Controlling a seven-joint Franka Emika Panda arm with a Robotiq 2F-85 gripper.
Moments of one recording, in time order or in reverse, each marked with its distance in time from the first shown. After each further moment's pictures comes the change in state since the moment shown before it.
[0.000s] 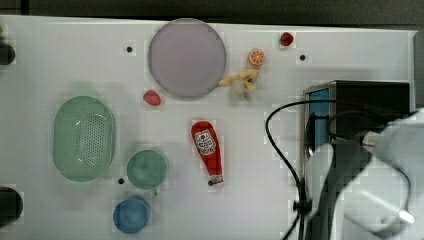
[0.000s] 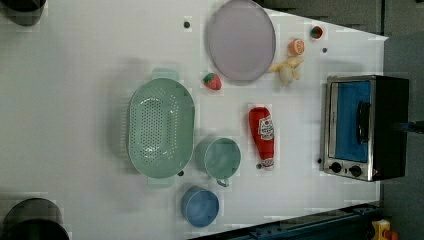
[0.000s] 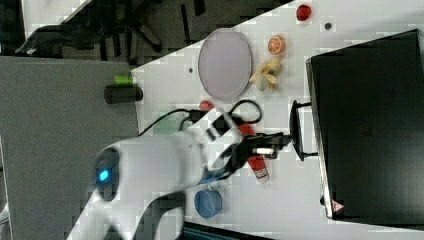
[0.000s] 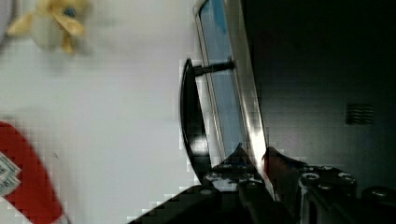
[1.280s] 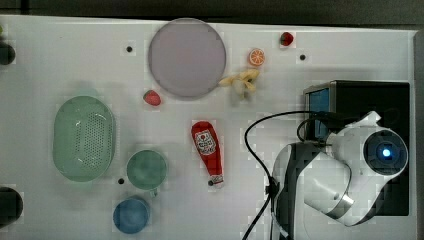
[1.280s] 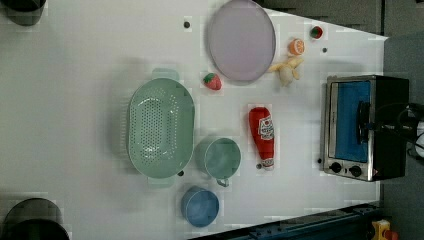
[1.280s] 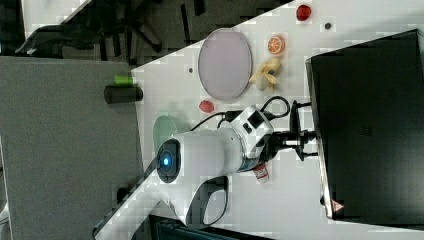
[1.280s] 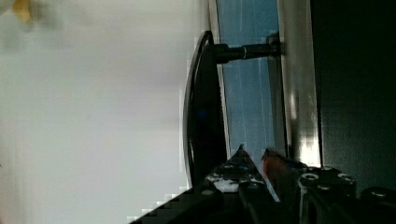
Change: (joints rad) arm 0.009 0.120 0.013 -0.174 -0.023 0.315 -0.035
